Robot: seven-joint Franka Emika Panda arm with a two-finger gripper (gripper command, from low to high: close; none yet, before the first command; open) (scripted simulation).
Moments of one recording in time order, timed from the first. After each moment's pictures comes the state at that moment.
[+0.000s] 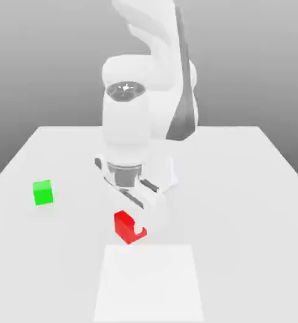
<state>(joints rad) -0.24 -0.14 0.00 -2.94 -0.03 2.80 1.55</state>
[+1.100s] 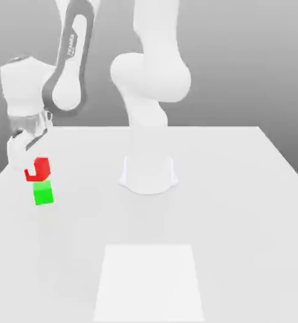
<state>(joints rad) -0.77 -0.09 -0.54 -2.96 -0.07 2.87 1.23</state>
